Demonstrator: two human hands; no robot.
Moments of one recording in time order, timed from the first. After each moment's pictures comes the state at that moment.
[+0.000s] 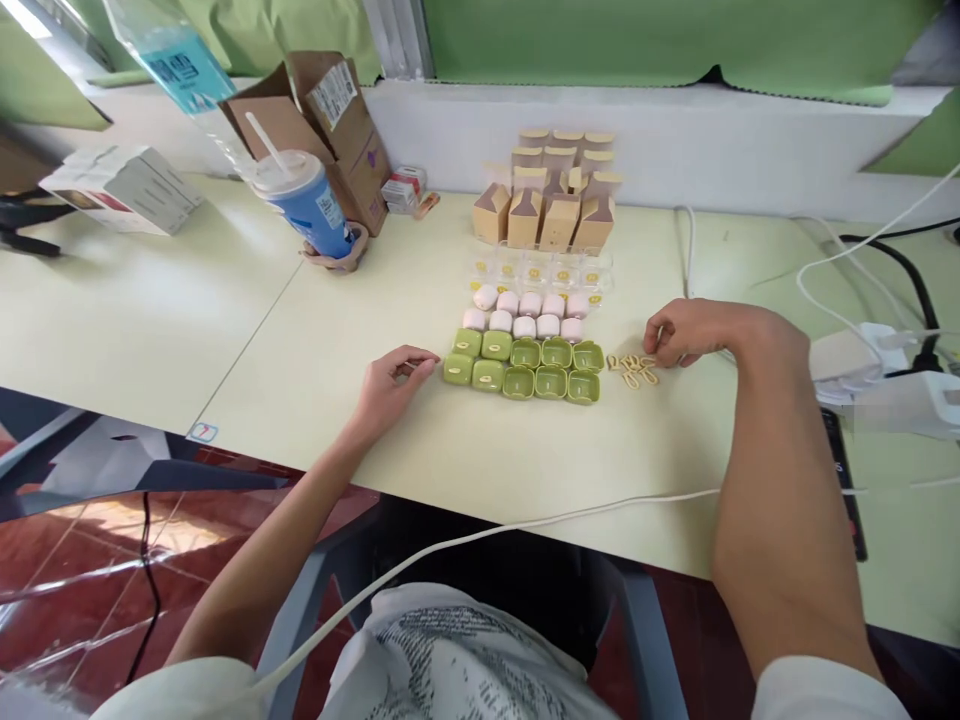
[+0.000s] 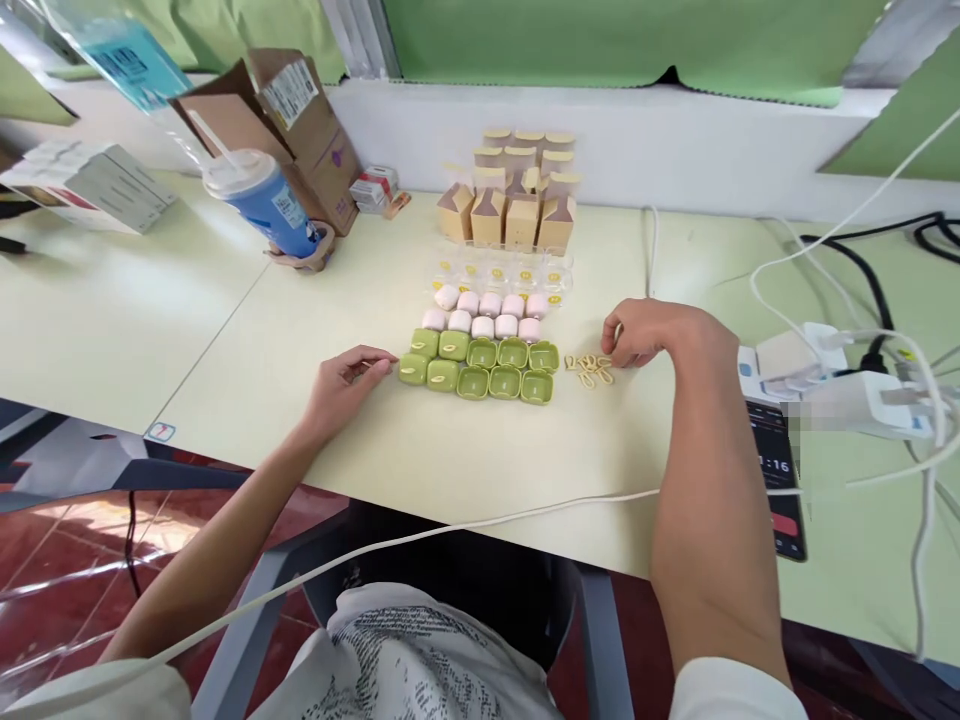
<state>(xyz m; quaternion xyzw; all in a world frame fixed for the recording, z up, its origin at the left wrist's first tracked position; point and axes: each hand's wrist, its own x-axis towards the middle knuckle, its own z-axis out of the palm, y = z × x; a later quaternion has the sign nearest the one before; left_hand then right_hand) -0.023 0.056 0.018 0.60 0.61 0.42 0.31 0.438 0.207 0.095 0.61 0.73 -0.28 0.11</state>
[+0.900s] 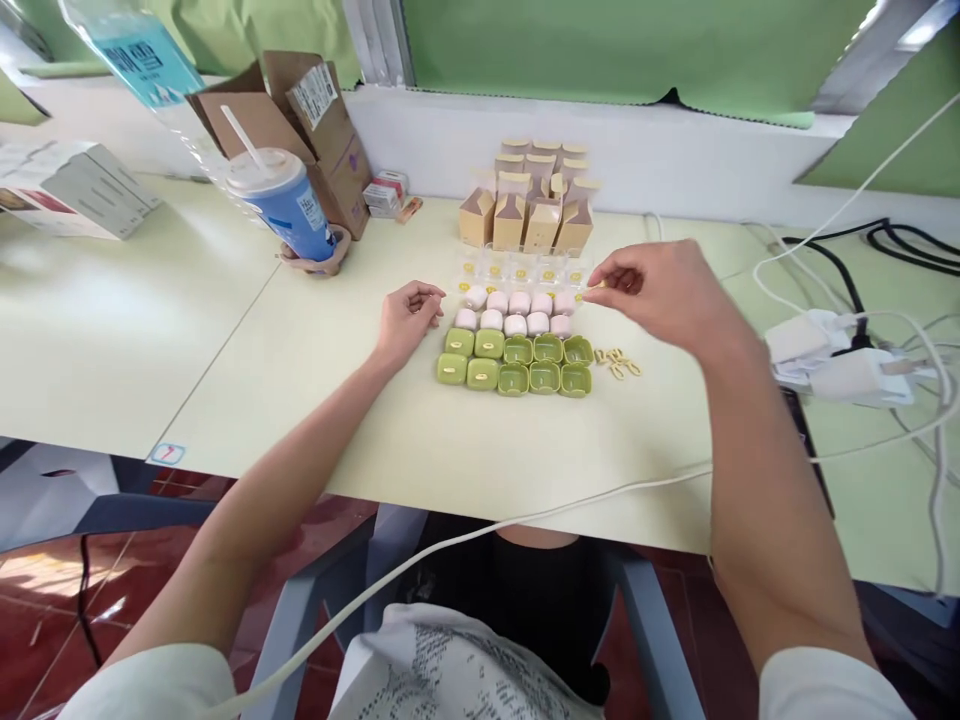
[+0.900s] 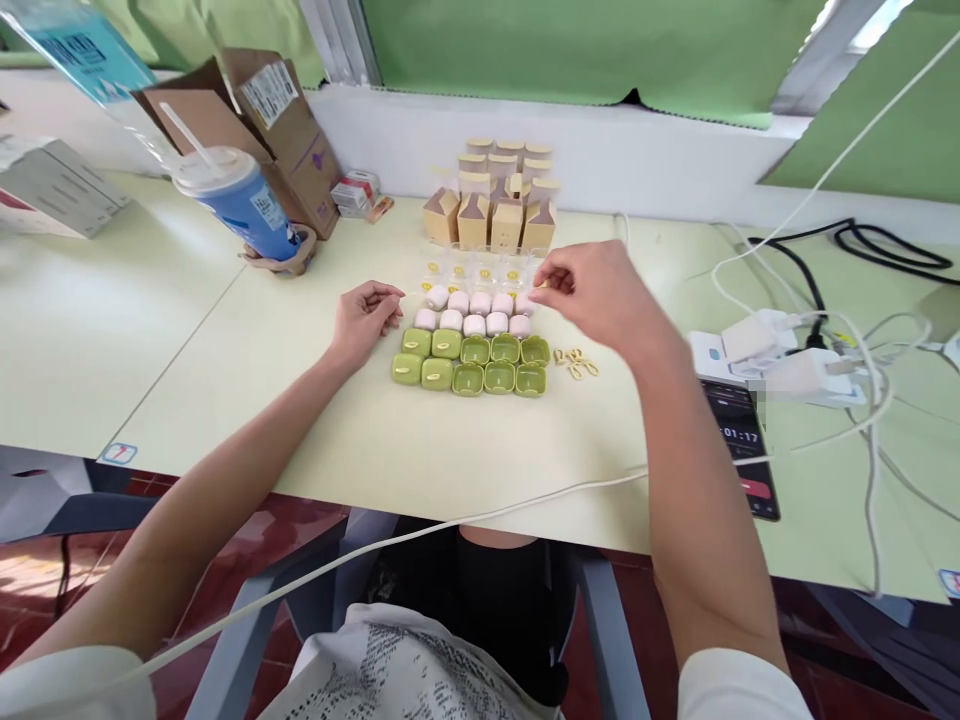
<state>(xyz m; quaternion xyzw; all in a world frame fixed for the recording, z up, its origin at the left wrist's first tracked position) 0.001 0.176 0.016 0.54 0.53 0.52 0.39 0.355 0.143 0.147 0.52 0.81 -0.13 -0.23</state>
